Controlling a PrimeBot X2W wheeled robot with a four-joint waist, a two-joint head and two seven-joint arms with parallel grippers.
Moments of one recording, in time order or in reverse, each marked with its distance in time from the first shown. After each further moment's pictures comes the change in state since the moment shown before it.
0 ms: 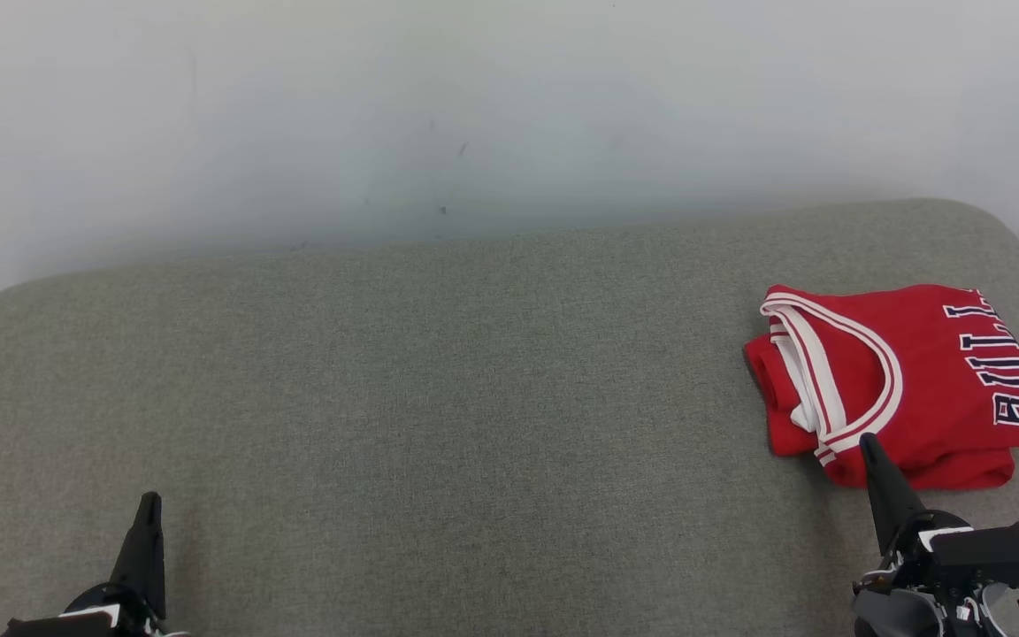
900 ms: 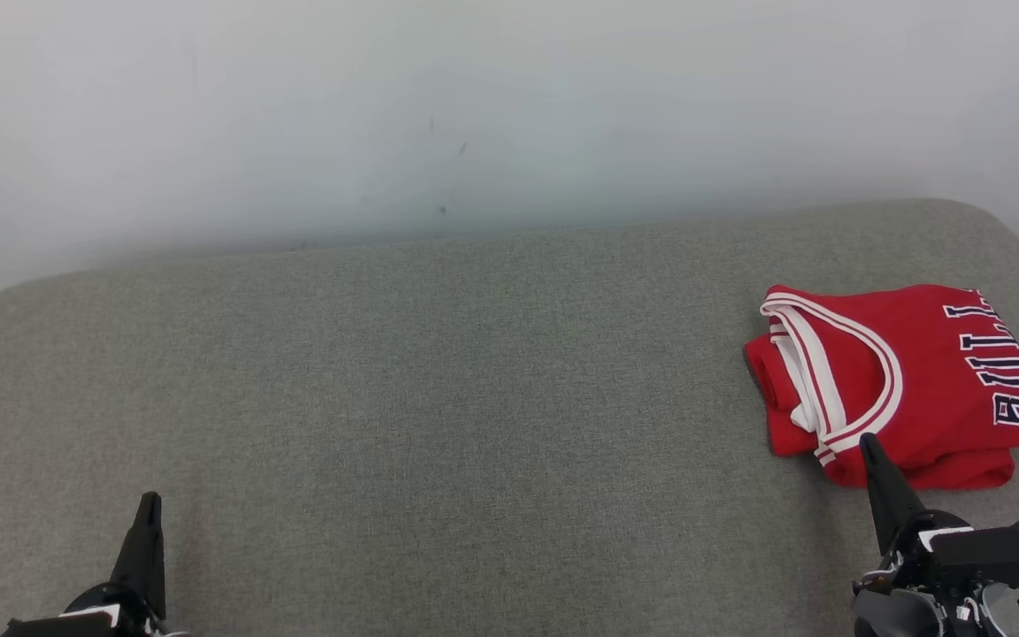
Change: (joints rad) left arm 0.000 0.000 0.000 0.000 0.000 0.000 0.000; right arm 0.000 0.000 0.000 0.000 0.000 0.000 0.000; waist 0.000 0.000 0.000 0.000
